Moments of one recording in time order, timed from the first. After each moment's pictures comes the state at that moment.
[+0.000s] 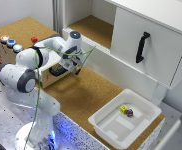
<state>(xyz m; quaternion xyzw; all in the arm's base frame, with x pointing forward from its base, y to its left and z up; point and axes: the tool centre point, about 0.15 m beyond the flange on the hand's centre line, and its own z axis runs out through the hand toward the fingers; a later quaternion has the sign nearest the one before) 0.376 0.076 0.391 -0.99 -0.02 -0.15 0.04</state>
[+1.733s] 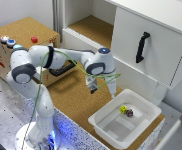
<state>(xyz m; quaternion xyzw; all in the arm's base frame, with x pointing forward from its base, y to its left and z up) 0.361 -0.339 0.330 -0.91 0.40 -0.09 -0.06</state>
